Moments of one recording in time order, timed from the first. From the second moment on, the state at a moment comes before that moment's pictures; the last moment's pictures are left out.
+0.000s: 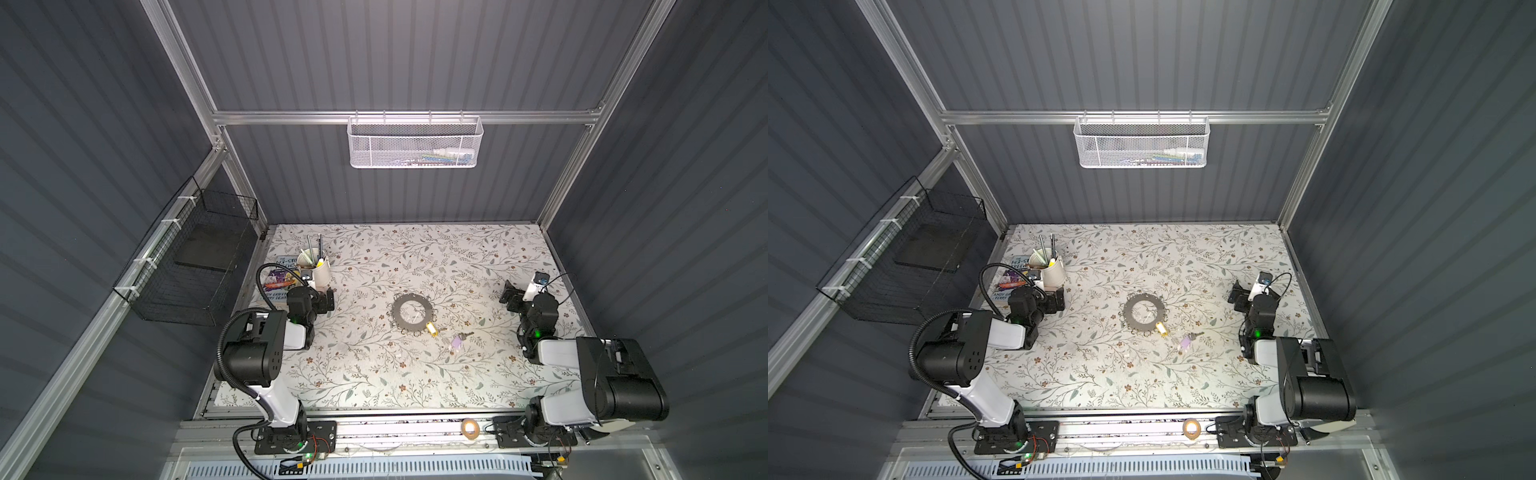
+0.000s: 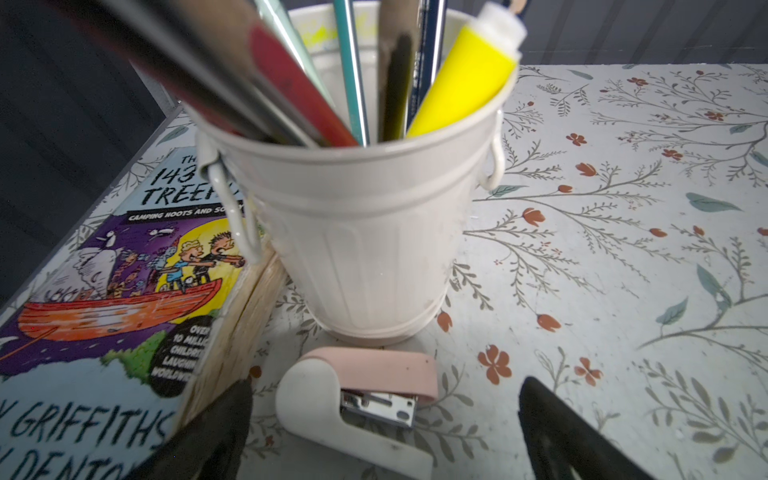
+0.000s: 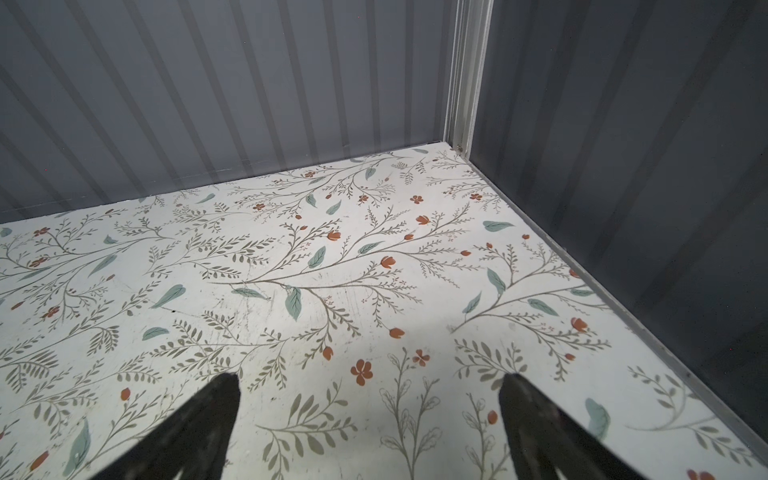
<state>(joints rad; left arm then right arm) -0.04 1.72 0.49 0.80 -0.03 0.02 -0.05 1.45 0.29 0.93 0.14 0.10</state>
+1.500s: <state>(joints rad) -0.21 1.08 0.59 -0.09 0.04 -0.56 0.16 1.04 0.56 -0.09 -0.06 0.65</state>
